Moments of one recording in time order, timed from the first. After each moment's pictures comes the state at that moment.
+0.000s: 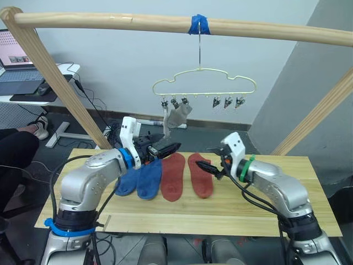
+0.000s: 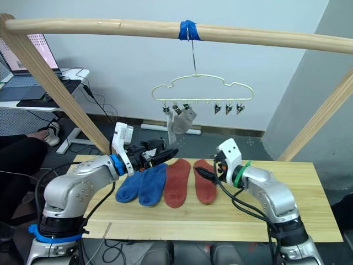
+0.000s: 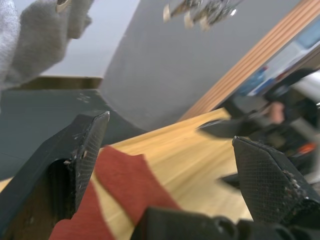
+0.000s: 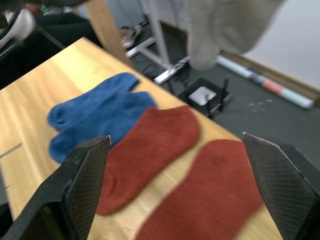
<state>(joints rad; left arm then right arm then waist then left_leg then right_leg) -0.32 0.48 0.03 -0.26 -0.59 0.73 -0.56 -0.28 -0.37 0.11 -0.31 0.38 0.78 0.55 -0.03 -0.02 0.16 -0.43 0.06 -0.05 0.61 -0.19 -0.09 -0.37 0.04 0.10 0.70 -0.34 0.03</state>
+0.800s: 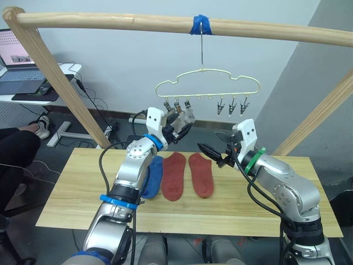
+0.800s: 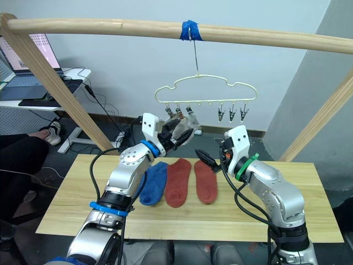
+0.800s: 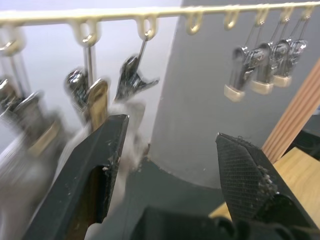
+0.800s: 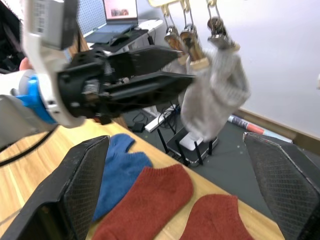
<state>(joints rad) -0.68 0.18 -0.08 0.50 -0.16 -0.02 -0.51 -0.31 -0.27 0.02 -0.45 0.46 0.84 0.41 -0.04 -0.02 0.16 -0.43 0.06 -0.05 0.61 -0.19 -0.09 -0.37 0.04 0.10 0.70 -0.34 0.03</state>
